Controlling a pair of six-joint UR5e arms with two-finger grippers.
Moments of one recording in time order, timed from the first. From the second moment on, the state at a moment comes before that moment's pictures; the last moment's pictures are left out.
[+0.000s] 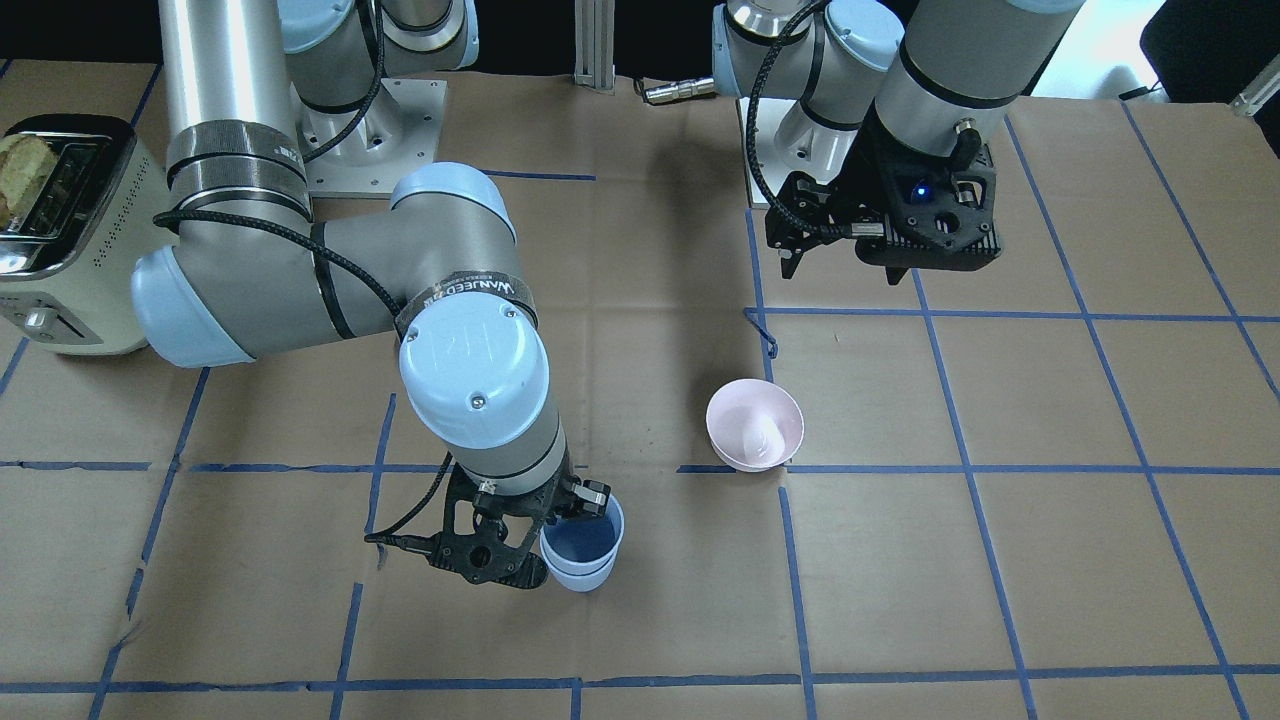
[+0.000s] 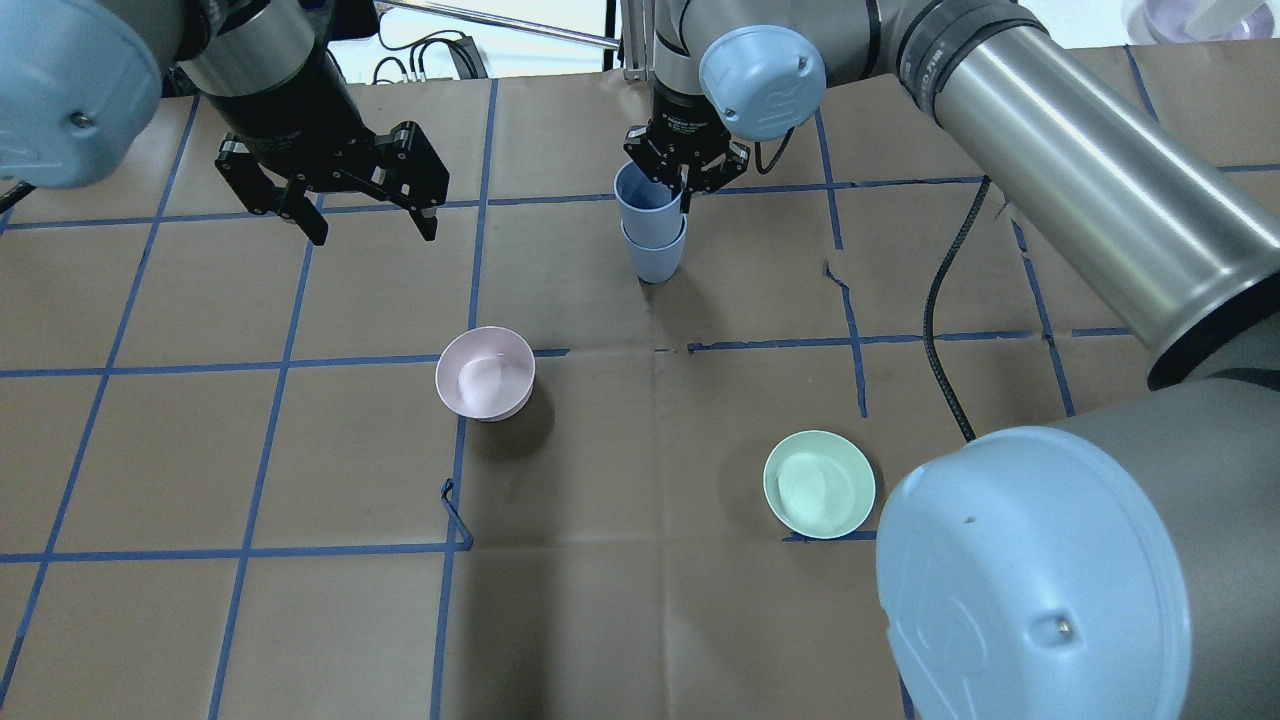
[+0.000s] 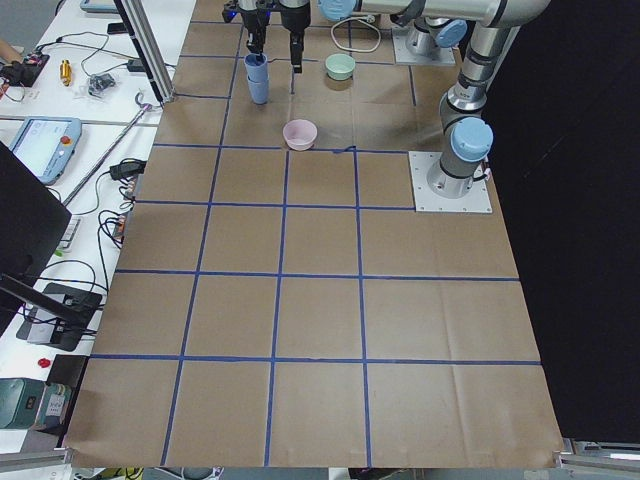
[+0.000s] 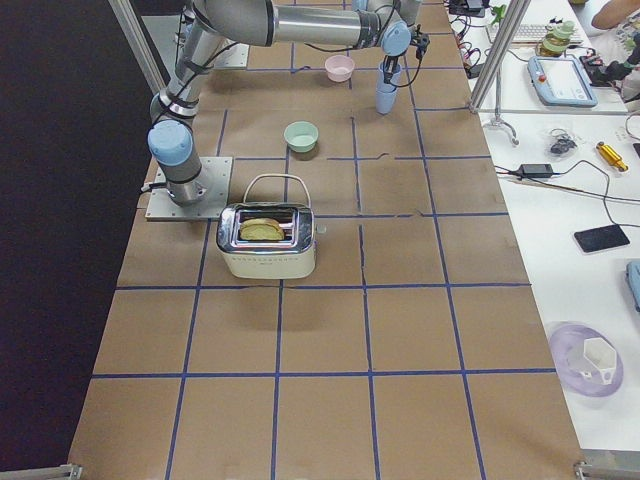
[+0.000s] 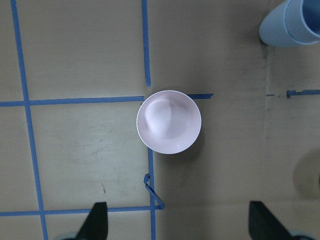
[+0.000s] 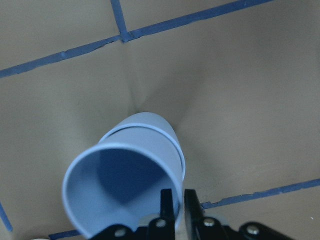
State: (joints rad) left arm -1.61 -1.64 -1.48 -1.63 1.54 -0.01; right arm 1.84 -0.95 1.17 -1.76 -1.49 0.51
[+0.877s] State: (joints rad) left arm -1.61 -1.64 -1.48 -1.63 1.54 -0.01; right arm 1.72 -1.15 1.16 -1.57 -1.52 0.29
